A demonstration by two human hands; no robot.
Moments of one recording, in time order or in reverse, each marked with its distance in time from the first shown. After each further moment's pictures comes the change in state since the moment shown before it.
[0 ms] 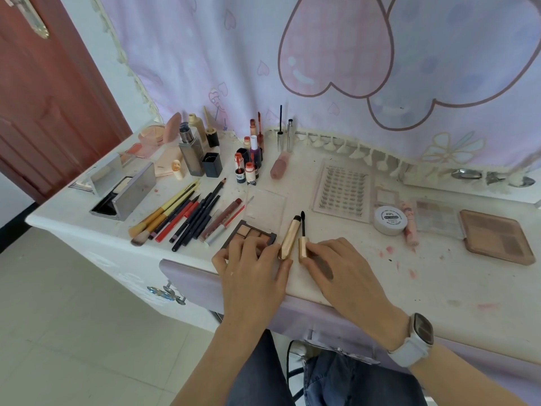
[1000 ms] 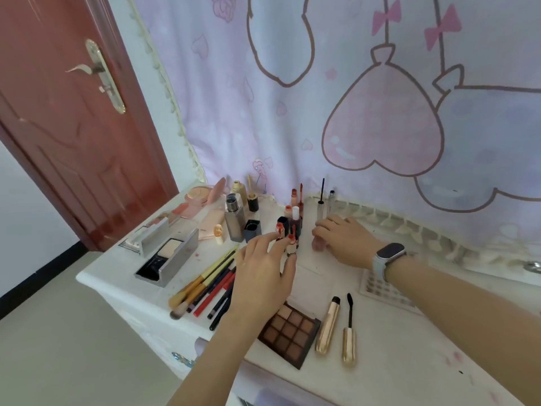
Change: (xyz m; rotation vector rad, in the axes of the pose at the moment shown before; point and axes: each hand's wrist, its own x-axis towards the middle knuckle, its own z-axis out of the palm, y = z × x) left_hand 0.119 -0.053 -0.011 -0.089 -0.079 0.011; right_hand 0.212 0.062 0.048 -0.632 -0.416 -0.400
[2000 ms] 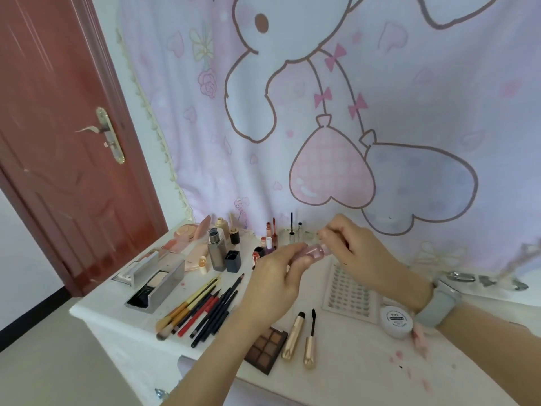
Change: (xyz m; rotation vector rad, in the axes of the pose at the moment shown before) left_hand 0.002 0.093 -0.054 -0.465 0.019 0.230; right_hand -0.118 -0.018 -0.143 0.994 0.515 0.209
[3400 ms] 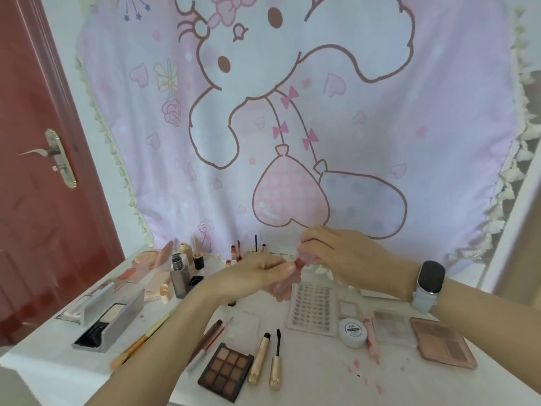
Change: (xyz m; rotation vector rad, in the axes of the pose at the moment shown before) left_hand 0.054 0.006 -0.015 -0.510 -0.754 -0.139; right_hand -0.004 -0.015 -0.069 -0.890 -0.154 -0.634
